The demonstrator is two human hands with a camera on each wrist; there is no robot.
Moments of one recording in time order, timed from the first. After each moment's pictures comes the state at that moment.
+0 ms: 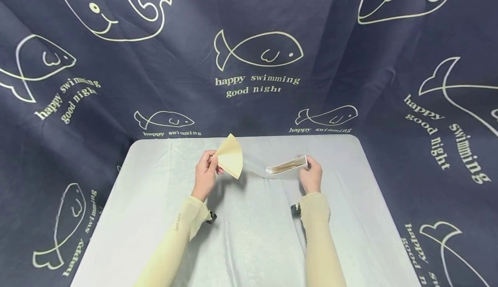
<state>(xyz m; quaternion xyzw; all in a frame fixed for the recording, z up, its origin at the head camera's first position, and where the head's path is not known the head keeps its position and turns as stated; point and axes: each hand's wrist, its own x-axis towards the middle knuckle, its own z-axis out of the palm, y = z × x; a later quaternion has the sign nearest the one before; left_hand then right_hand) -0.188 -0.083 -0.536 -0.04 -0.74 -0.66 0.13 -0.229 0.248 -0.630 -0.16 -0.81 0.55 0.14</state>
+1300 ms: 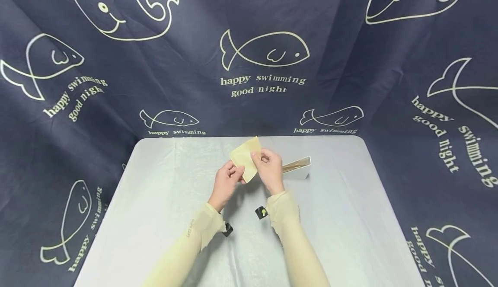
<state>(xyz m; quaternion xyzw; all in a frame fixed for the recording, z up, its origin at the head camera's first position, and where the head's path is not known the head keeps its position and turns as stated) -0.181 -0.044 -0.565 -0.01 -0.71 -0.70 0.00 -0.218 0.108 -0.550 -0.02 -0.69 0.72 0.07</state>
